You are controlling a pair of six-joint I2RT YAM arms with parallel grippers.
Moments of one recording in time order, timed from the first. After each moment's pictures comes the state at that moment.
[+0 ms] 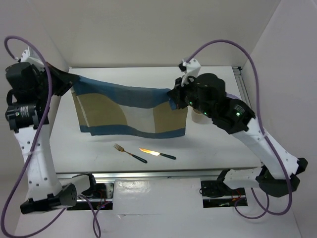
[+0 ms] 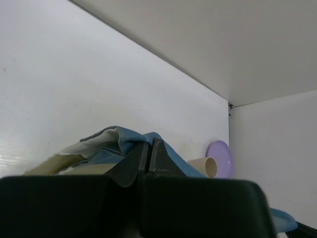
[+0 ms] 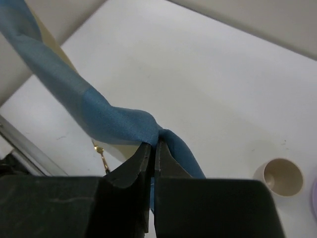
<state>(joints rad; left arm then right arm) 0.26 1.13 1.74 -0.90 0.34 -0.62 0.86 1.21 1.64 -0.69 0.19 0.18</state>
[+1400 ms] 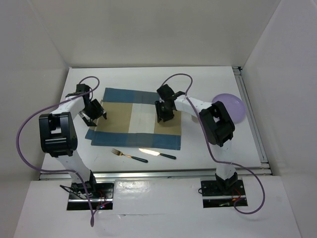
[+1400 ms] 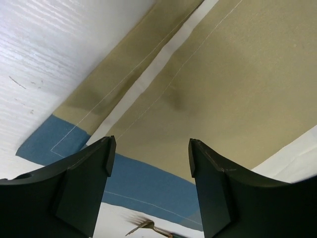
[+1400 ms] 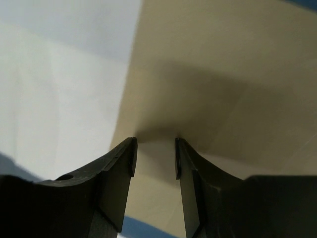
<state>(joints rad) 0.15 1.79 1.23 -0.70 0.06 -0.57 0.58 2.08 1.52 -0.54 -0.08 0.41</state>
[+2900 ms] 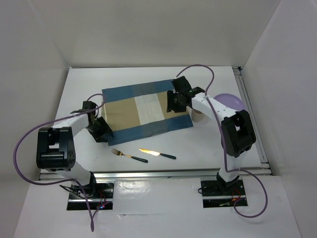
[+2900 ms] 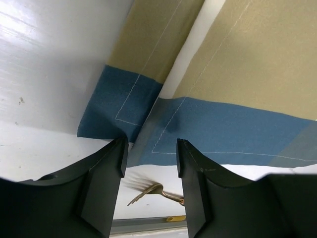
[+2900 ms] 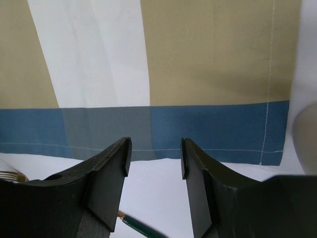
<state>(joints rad) 0.07 1.58 0.87 -0.62 0.19 -0.64 0.49 1.80 1.41 -0.56 -0.01 0.45</state>
